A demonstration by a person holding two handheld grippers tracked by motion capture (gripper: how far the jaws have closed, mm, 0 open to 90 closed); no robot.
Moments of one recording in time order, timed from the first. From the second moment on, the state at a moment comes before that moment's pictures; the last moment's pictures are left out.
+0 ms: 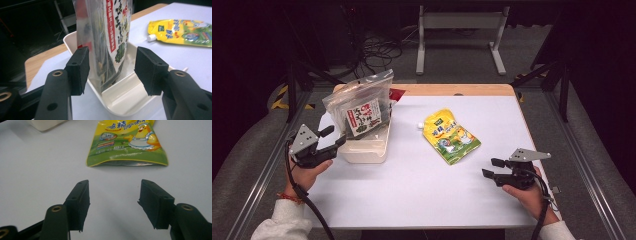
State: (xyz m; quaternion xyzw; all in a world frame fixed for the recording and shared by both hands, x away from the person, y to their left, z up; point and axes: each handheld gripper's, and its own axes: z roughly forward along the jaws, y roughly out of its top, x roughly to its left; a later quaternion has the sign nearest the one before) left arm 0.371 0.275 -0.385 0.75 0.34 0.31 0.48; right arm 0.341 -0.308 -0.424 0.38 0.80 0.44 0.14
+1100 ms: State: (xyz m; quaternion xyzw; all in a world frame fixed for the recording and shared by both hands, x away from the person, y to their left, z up) left arm 0.290 0.208 -0.432 0.84 0.25 0.18 0.46; right arm 0.443 -0.271 -0.440 0.42 0.80 0.40 0.16
